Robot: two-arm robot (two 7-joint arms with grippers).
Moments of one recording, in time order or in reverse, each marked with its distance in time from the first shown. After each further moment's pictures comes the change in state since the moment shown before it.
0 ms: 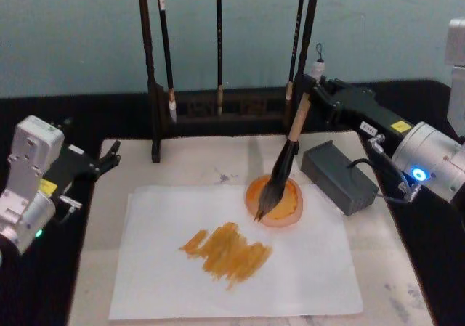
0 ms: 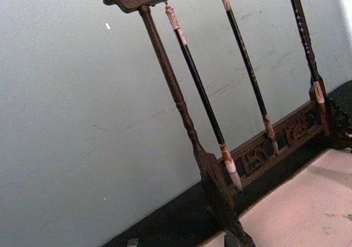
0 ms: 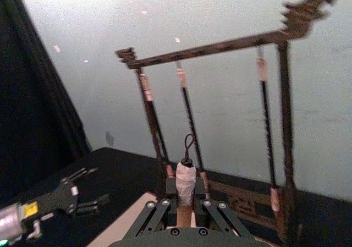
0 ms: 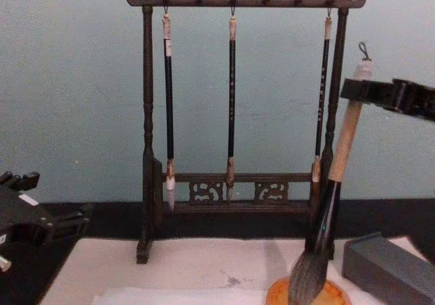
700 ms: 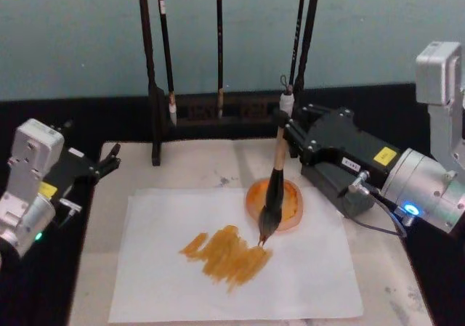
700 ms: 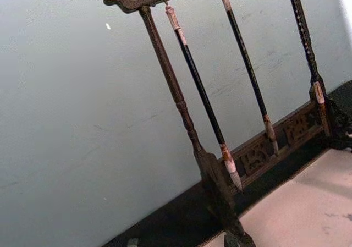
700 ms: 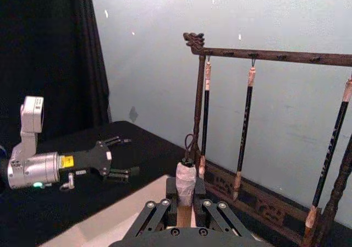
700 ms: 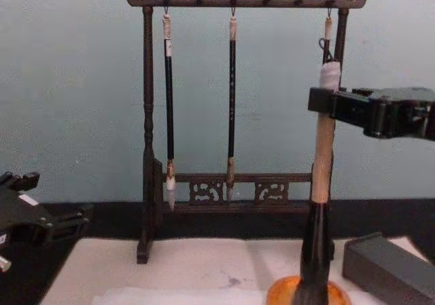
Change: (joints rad) left arm 0.000 0.000 0.000 0.000 0.000 0.000 0.000; right arm -0.066 0.057 -0.036 -0.150 -0.214 -0.028 0.040
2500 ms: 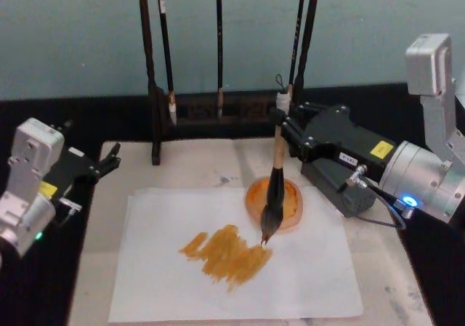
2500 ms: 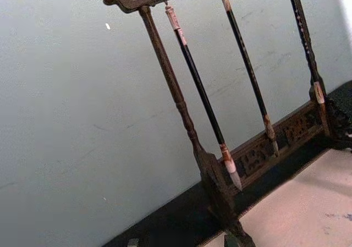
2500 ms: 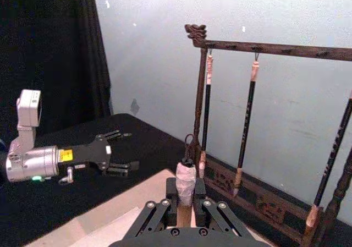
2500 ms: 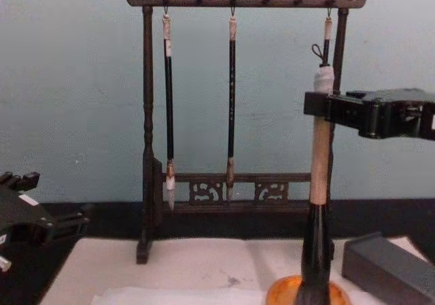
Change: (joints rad) left arm 0.000 0.000 0.000 0.000 0.000 0.000 0.000; right arm 0.015 -0.042 0.035 0.022 -0.041 0.070 0.051
